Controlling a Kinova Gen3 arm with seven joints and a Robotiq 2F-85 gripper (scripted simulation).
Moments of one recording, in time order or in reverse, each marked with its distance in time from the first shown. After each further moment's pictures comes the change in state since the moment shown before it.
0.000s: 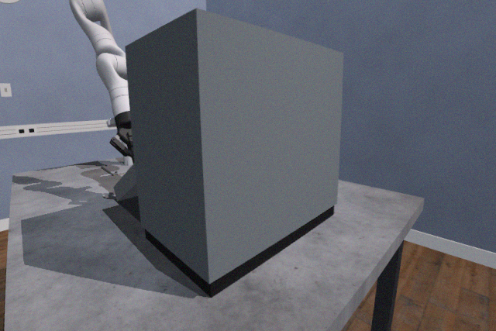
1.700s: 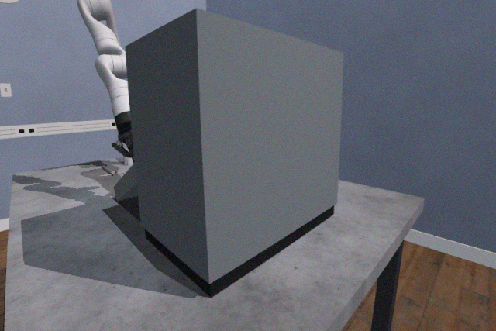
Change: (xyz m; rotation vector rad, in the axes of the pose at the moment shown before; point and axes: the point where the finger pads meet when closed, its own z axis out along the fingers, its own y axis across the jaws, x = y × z) arm 0.000 0.001 0.000 -0.005 0.001 0.760
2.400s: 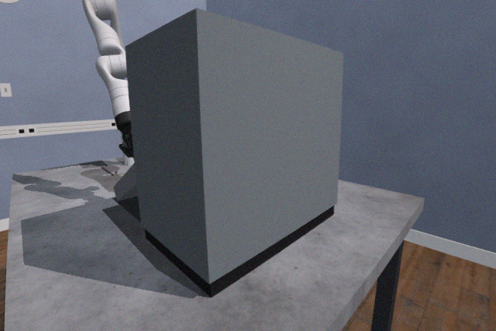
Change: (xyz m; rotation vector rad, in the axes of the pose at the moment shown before) arm 0.000 0.000 0.000 0.000 -0.002 0.522
